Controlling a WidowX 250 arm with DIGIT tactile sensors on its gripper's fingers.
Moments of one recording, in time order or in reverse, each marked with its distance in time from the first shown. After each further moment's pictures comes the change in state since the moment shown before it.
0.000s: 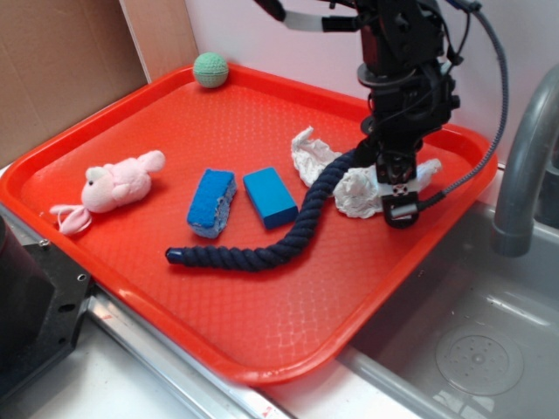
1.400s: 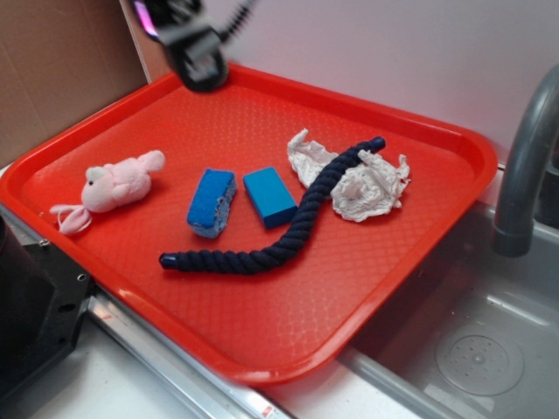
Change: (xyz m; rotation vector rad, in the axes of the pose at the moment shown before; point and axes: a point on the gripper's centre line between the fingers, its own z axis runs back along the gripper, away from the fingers) arm -0.083 -0.036 0.139 0.051 -0.010 0.281
